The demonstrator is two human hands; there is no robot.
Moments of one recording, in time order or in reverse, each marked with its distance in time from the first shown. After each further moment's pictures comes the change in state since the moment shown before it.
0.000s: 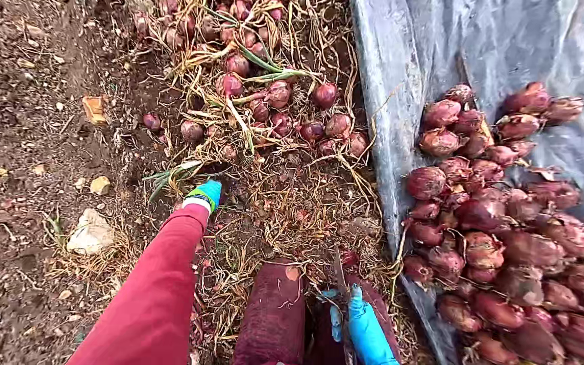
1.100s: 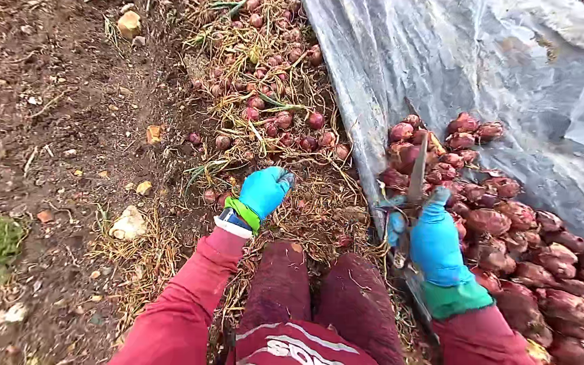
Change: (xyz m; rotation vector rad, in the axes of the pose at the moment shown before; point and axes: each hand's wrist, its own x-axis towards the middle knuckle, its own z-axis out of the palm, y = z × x) left_hand -0.343 0.142 -0.074 -0.578 0.495 0.334; right_hand -0.077 -0.118 -0.085 -0.100 0.164 -0.726
